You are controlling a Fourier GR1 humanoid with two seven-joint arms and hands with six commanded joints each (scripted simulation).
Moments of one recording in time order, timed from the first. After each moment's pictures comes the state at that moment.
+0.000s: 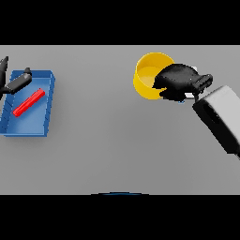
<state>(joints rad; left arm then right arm) -0.58 0.94 -0.62 -1.28 0.26 0.30 0.53 -0.77 -0.57 0.49 -1.33 0.70 0.62 -0.08</state>
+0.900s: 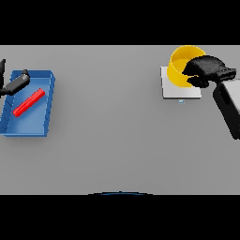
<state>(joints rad) -0.57 0.97 -0.63 -1.33 0.25 0.31 0.61 -0.88 -0.57 0.44 -0.75 0.73 0.36 -0.18</state>
